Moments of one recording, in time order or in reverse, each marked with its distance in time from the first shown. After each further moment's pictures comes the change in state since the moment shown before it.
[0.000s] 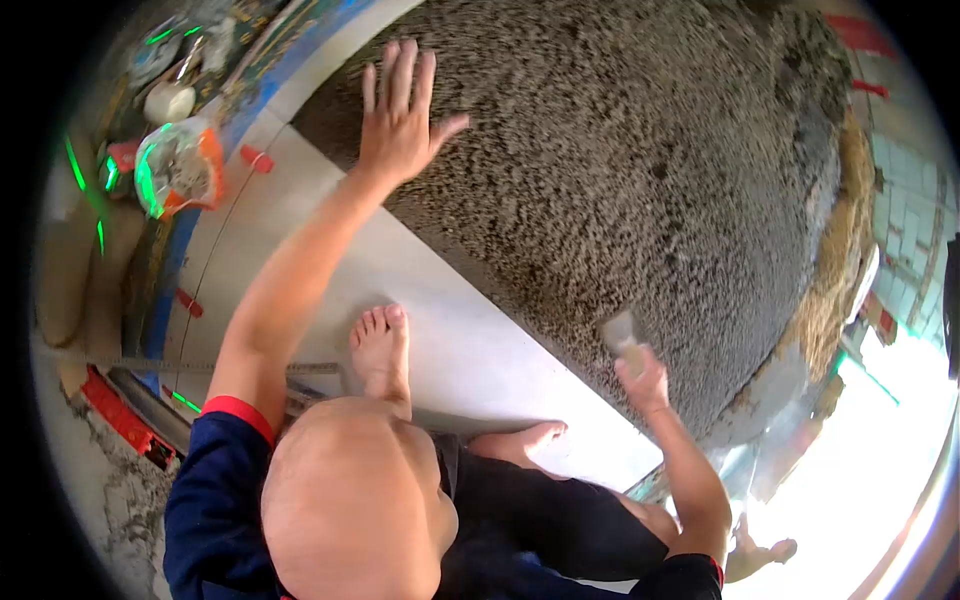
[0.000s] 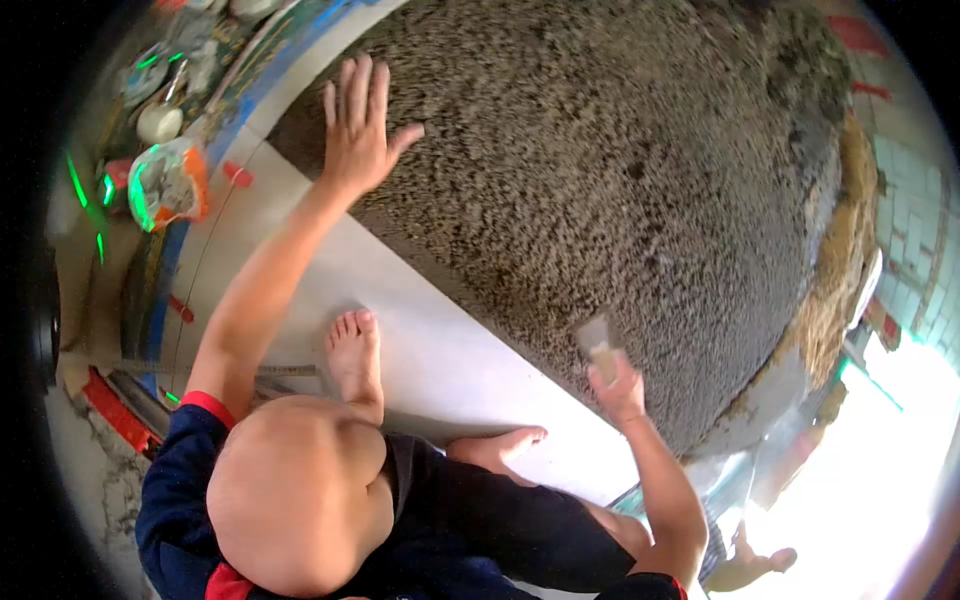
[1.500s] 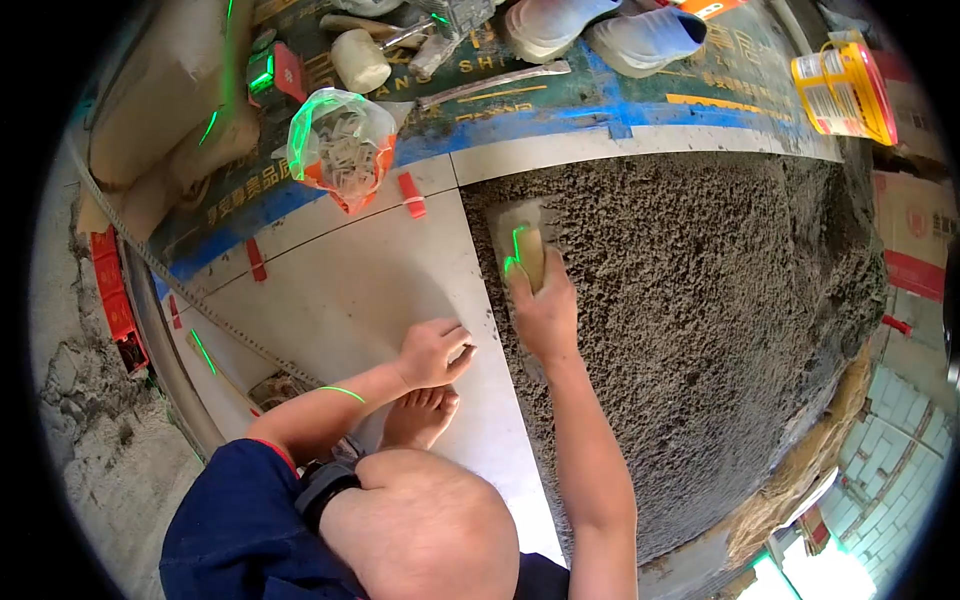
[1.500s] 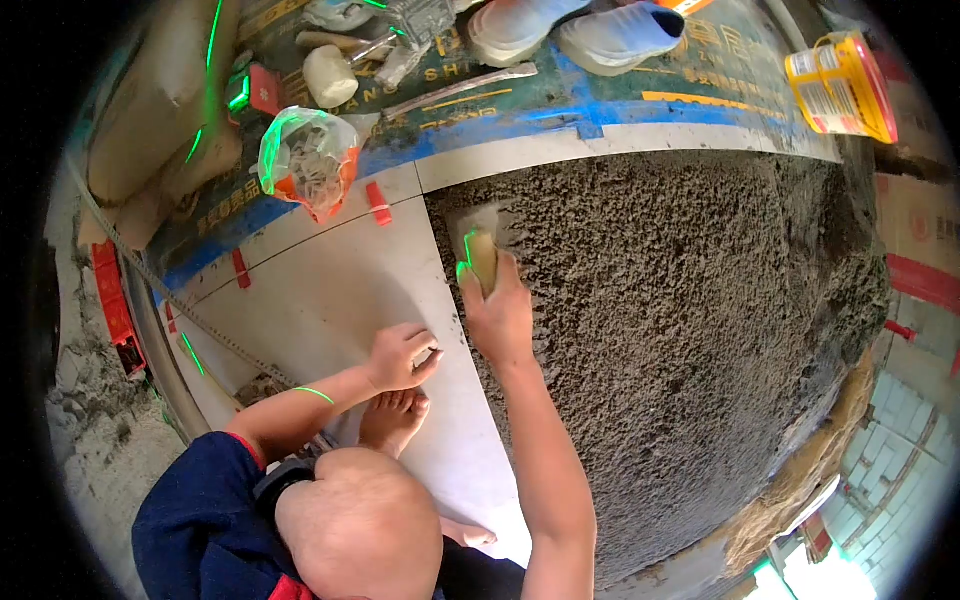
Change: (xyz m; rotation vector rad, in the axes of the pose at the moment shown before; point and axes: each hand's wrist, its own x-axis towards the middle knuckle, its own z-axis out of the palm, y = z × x) left_hand -0.158 0.022 -0.108 -0.500 -0.150 -0.500; right_hand 0.195 -0.424 0.066 0.251 -0.142 -0.476
